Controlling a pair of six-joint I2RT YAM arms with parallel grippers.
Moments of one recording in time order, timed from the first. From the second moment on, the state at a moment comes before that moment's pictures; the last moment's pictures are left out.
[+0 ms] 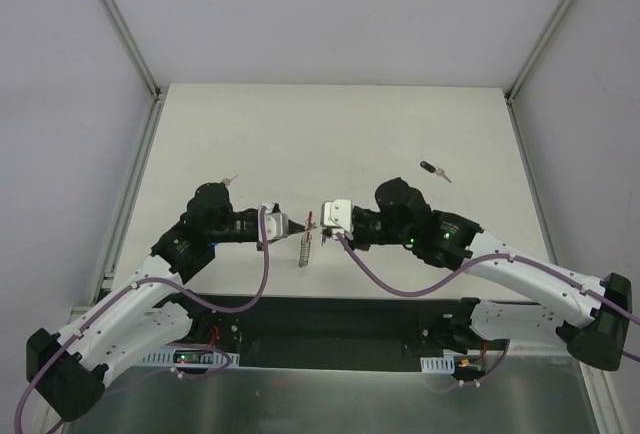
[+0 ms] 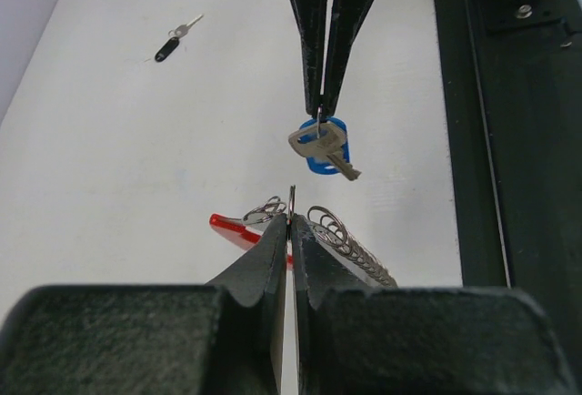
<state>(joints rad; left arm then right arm) -0.62 0.75 0.59 -0.14 0.77 0.53 1.04 1.09 0.95 -0.34 -0.32 -0.51</state>
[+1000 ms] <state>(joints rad) -0.57 0.86 0.62 -0.10 1.07 0.41 1.04 1.06 0.94 -0.36 -0.40 -0.51</state>
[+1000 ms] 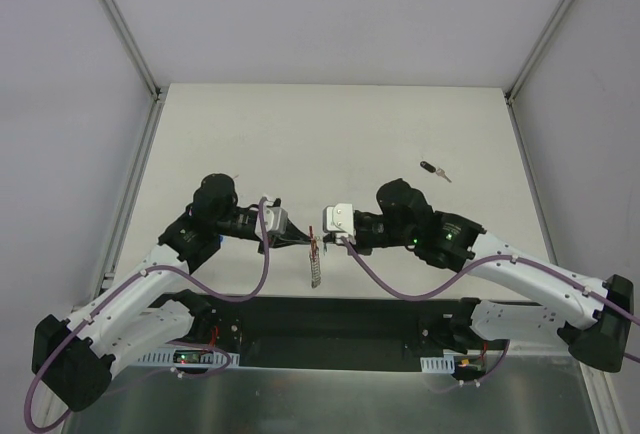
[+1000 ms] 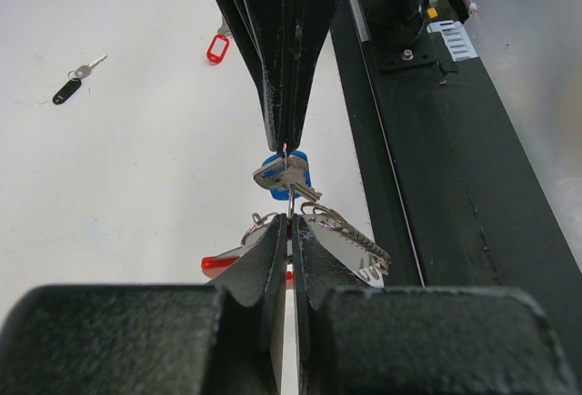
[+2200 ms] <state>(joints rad) -0.57 0.89 0.64 -0.10 1.09 0.40 1.04 1.07 0.94 -0.36 -0.41 -0.51</state>
